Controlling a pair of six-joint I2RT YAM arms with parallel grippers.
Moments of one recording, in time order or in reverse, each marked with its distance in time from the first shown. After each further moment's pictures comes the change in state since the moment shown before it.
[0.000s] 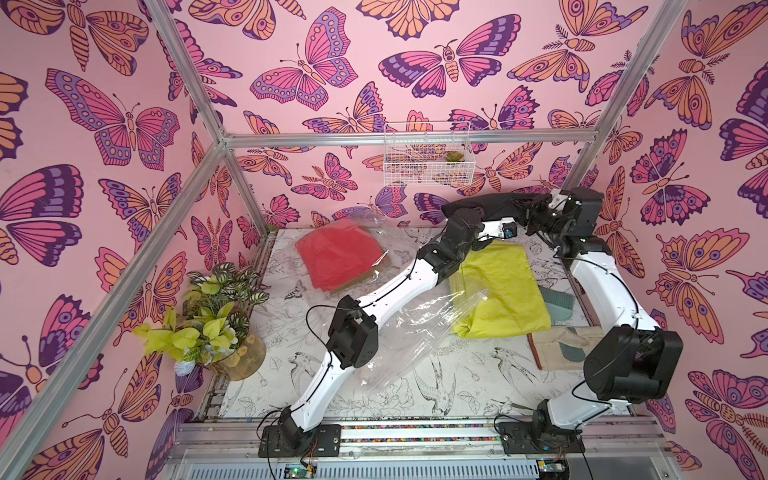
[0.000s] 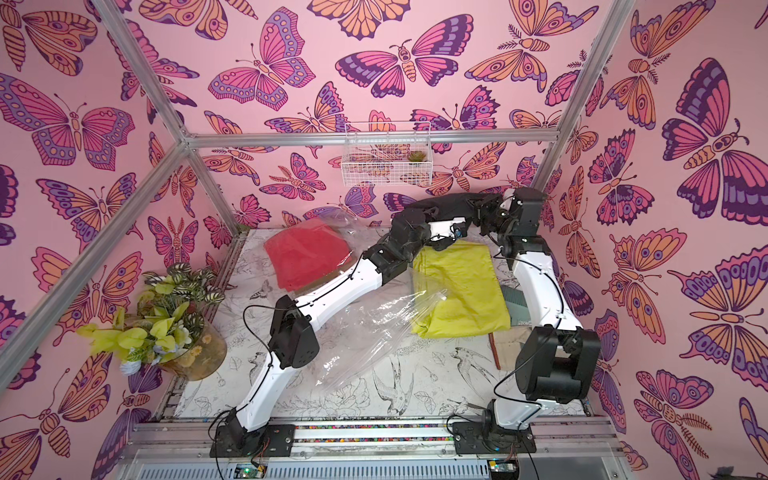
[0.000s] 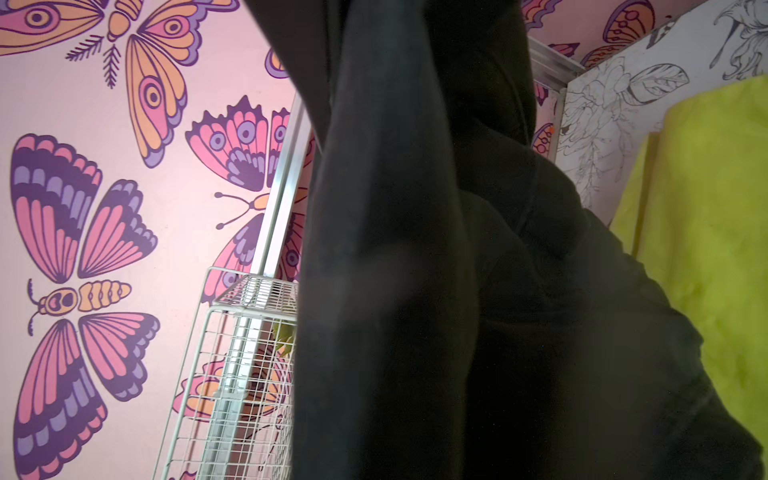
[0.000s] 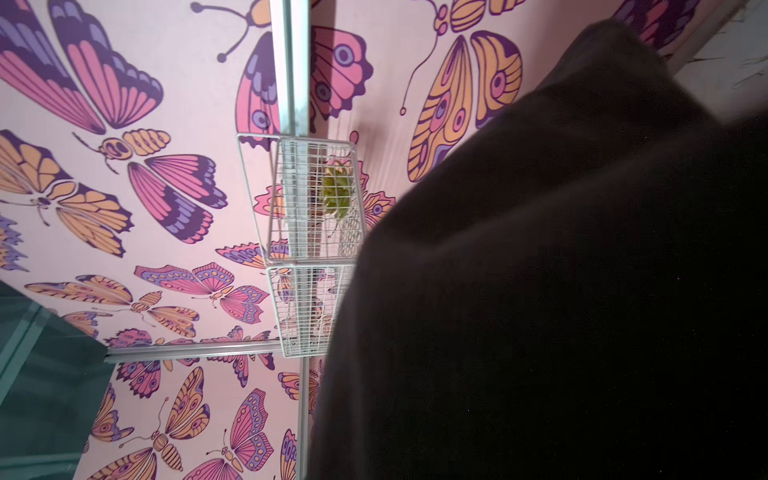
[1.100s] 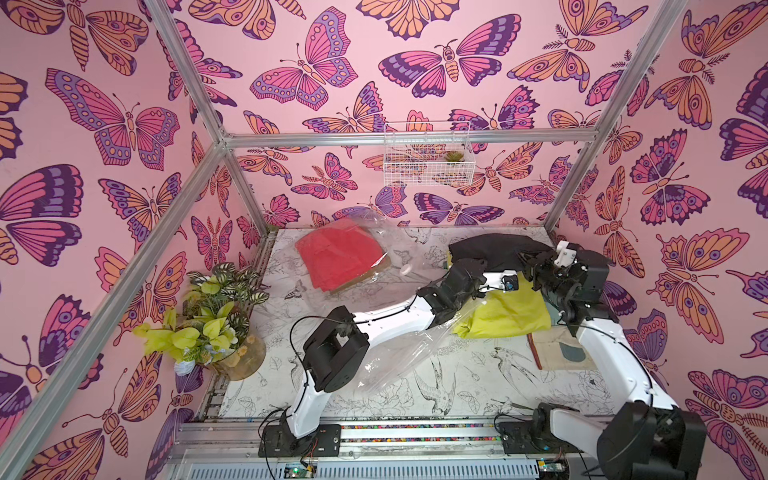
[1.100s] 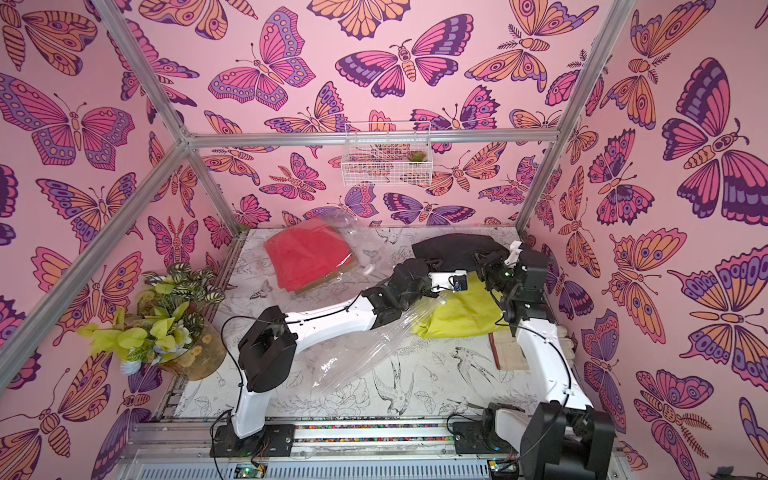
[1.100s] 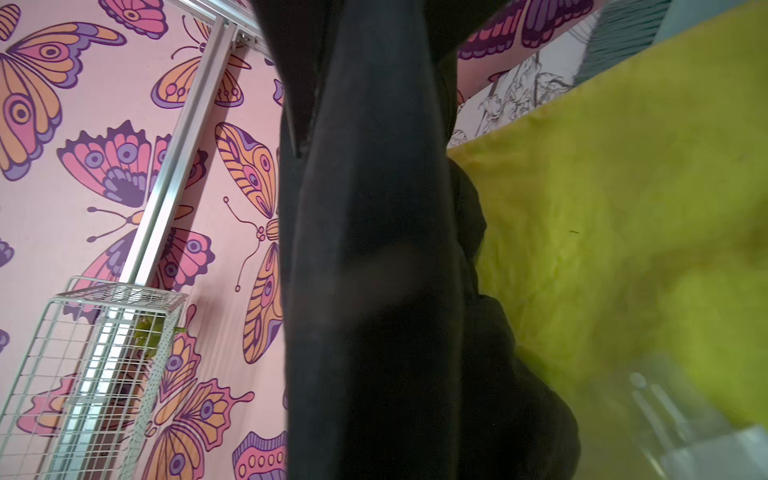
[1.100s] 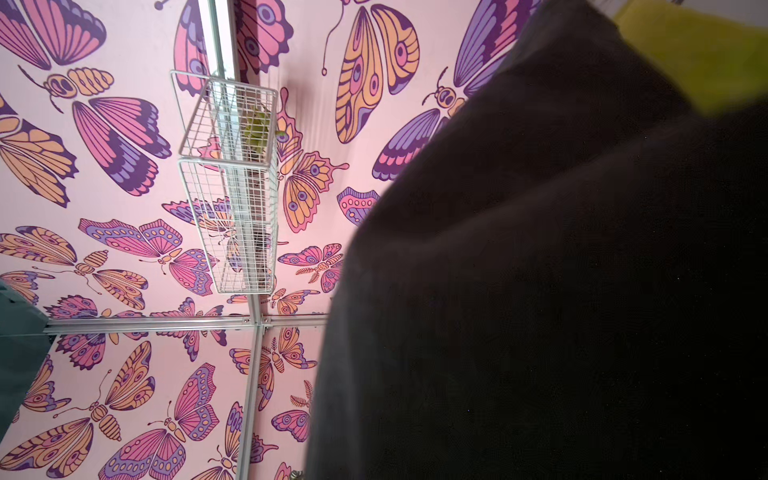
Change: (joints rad) left arm -0.155 -0.296 -0.719 0.230 0.013 -0.191; right arm -0.060 -0.479 -0.682 0.111 0.010 -0.103
